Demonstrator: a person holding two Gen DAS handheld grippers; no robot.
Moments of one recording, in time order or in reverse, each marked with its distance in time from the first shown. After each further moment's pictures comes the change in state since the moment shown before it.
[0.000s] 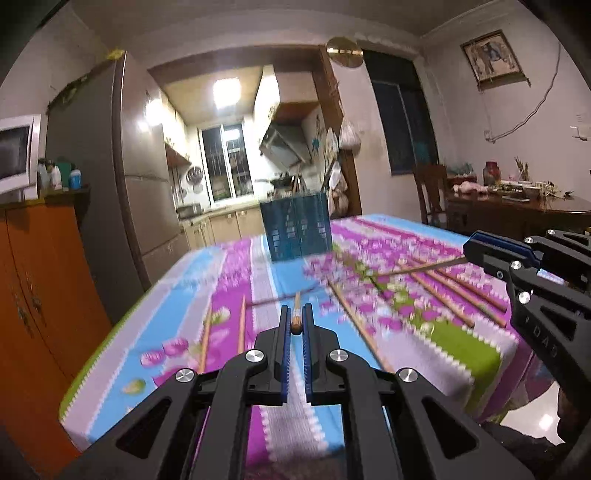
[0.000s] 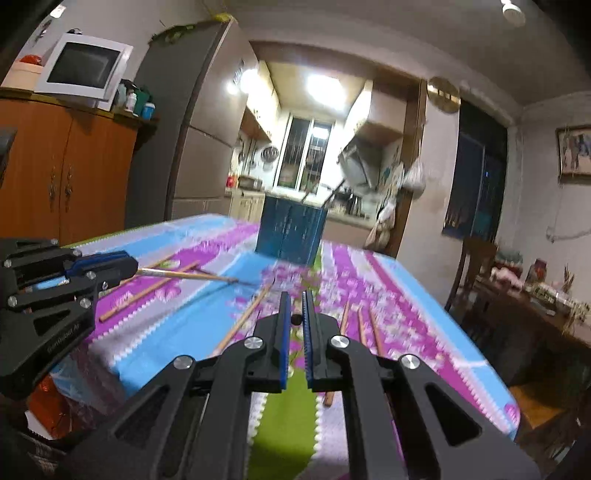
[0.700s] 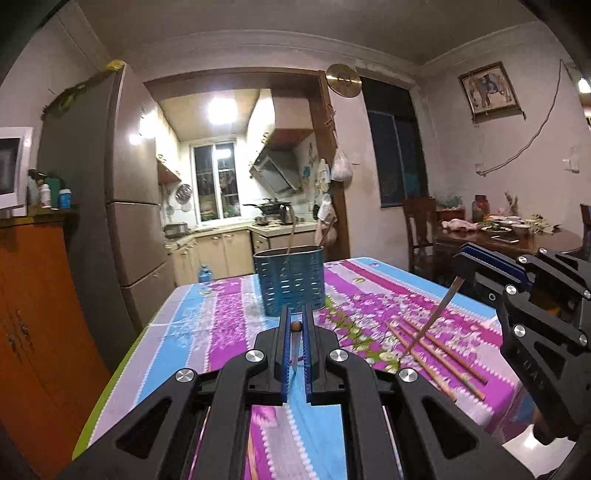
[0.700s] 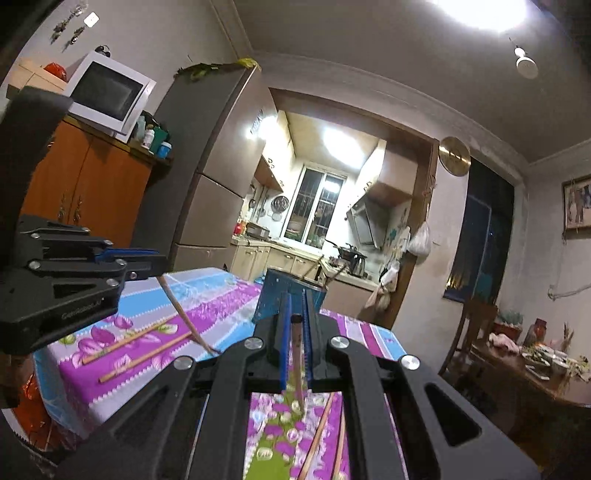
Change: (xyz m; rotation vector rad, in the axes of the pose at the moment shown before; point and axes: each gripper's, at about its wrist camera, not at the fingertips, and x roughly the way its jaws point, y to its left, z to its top) left arm 0.005 0.036 0.079 -0.057 -0.073 -0.086; right arm -0.004 -0.016 0.071 -0.083 -0.191 0.032
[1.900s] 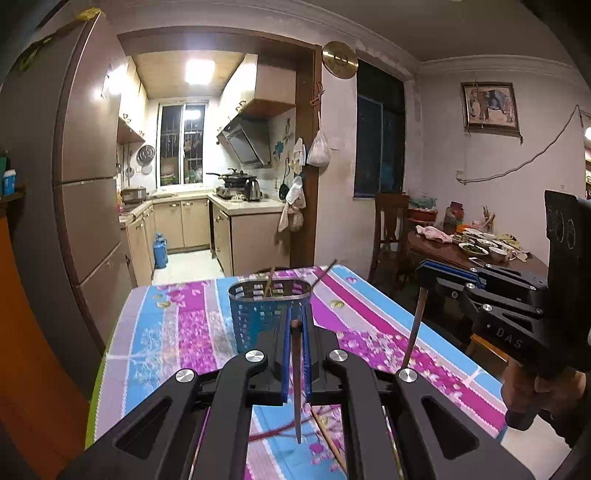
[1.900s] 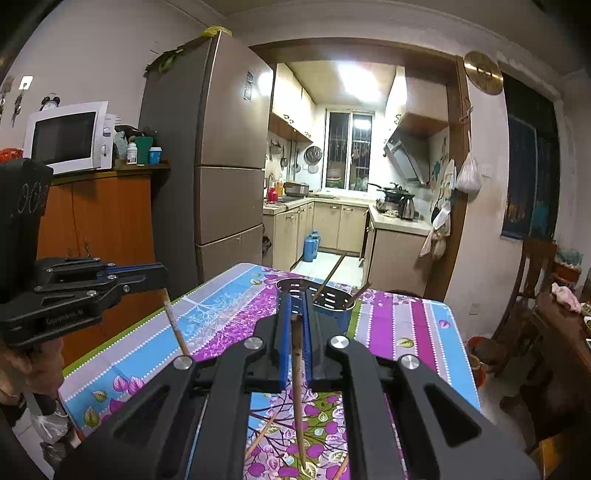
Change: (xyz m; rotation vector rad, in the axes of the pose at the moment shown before) left arm 0.117 0.060 0.125 -0.094 0.131 -0.186; right arm 0.154 -0.087 0.089 0.237 0.249 0.235
